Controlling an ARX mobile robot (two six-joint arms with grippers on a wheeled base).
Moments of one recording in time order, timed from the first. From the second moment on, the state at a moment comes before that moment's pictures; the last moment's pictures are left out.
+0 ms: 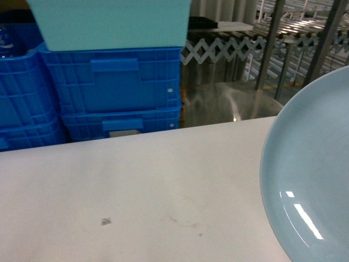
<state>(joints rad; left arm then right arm) 0.00 0.01 0.01 0.00 0.00 0.00 0.03 0.56 0.17 0.19 -0.13 0.01</state>
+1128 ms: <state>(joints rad) 0.00 0.01 0.01 -0.01 0.00 0.00 0.03 0.56 0.17 0.19 -0.13 0.01</state>
